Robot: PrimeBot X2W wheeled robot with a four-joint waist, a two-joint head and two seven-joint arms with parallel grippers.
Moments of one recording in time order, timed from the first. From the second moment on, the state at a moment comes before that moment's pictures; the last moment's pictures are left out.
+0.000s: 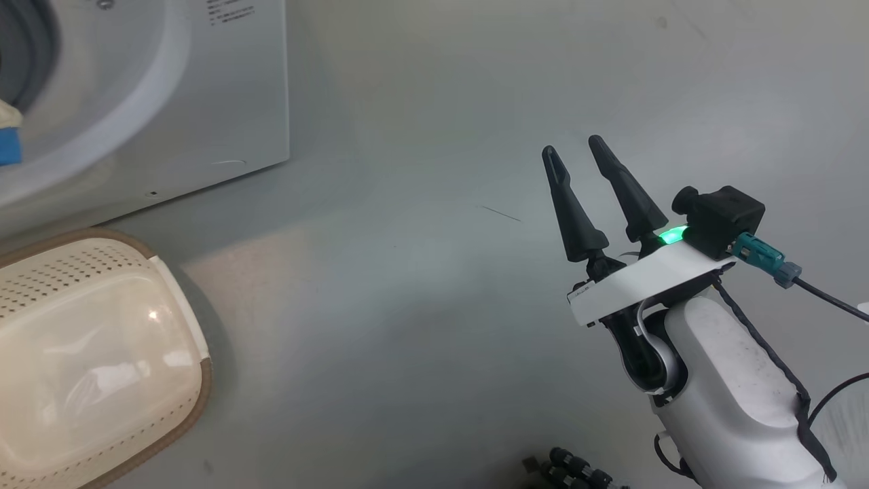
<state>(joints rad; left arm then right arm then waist) -0.93 0.56 -0.24 0.51 -0.61 -0.08 0.00 -0.44 -0.13 0.47 0.21 0.61 0.12 -0.25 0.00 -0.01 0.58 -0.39</state>
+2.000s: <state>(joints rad) -0.77 0.36 -0.24 0.76 -0.60 -0.12 -0.25 -0.42 -0.18 0.43 0.30 0.58 0.12 -0.25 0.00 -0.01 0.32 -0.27</state>
